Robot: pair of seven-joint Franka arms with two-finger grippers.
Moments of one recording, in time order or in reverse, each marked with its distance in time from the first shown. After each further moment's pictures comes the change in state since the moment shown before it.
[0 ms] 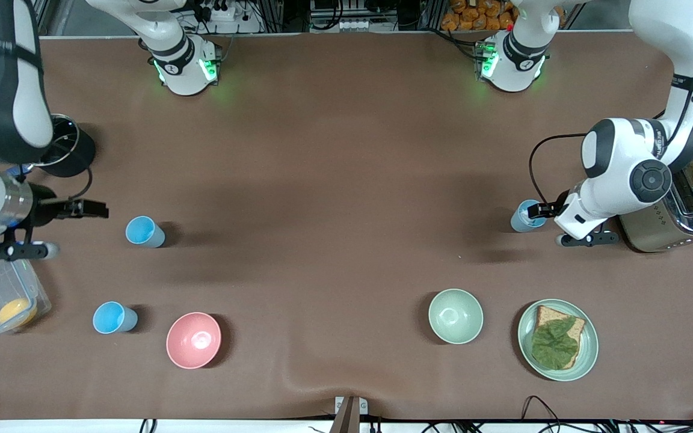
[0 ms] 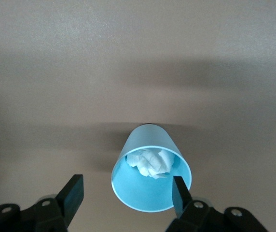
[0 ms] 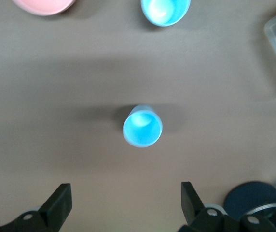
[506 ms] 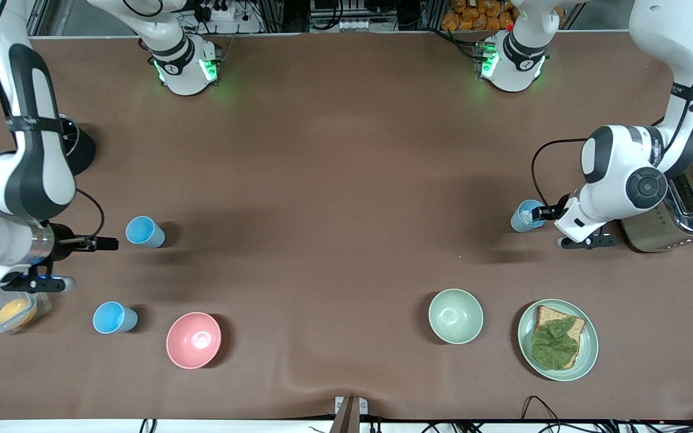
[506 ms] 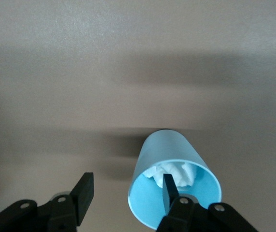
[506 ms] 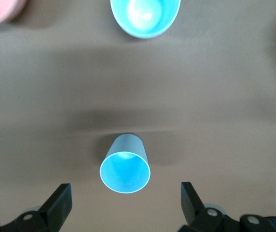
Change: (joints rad) left arm 0.025 0.052 0.001 -0.002 0.040 0.034 0.000; right arm -0.030 0.156 0.000 -0.027 -0.001 0.140 -0.010
